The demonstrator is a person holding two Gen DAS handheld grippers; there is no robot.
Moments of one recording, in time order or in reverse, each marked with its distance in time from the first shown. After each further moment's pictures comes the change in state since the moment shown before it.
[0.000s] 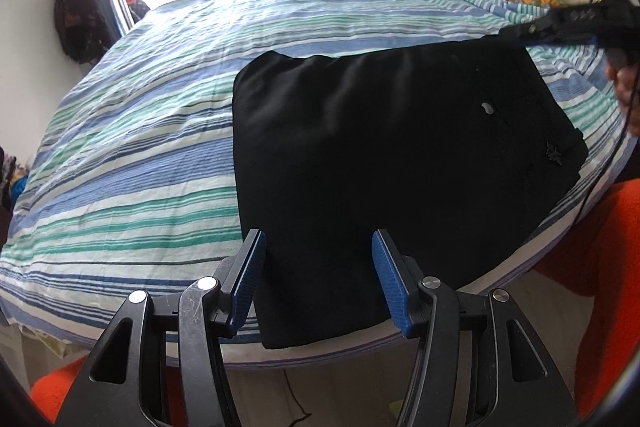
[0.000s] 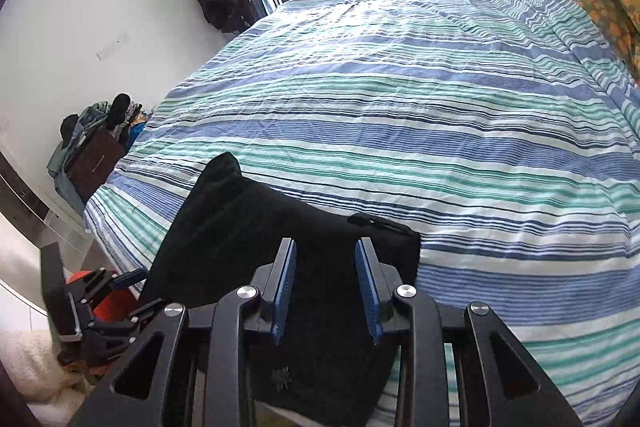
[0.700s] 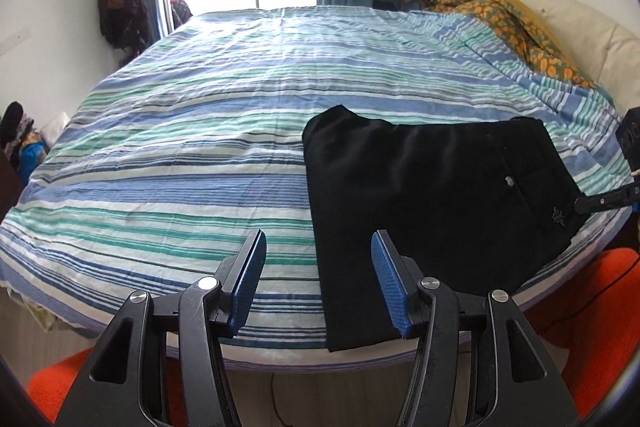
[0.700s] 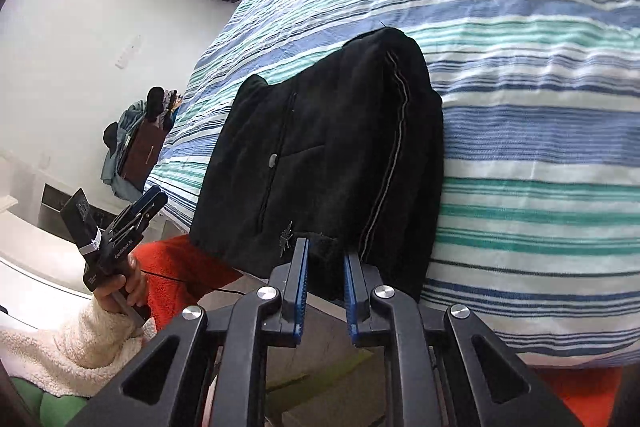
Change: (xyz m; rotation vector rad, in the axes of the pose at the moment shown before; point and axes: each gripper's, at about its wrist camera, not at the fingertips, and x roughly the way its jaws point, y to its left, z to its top) left arm -0.039 0.049 0.007 -0.164 -0.135 0.017; right arm -0.032 -0.048 -0.103 0.229 0.185 0.300
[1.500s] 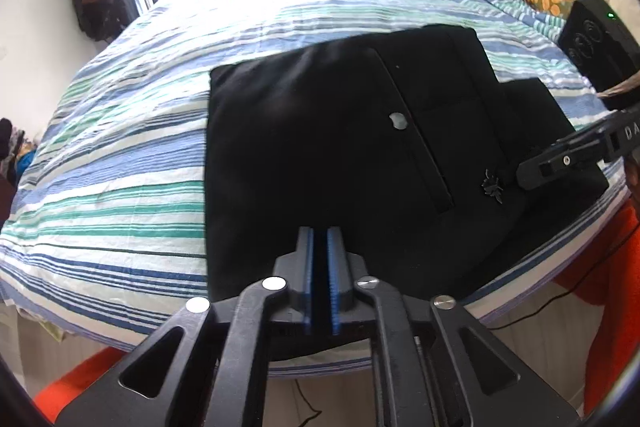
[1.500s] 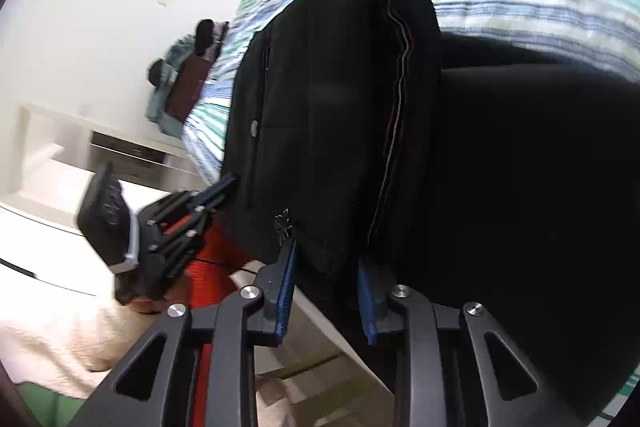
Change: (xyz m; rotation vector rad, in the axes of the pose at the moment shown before) left arm 0.058 -0.006 -0.016 0.095 0.145 0.044; right arm 0.124 0.064 0.033 -0.179 0.236 0.132
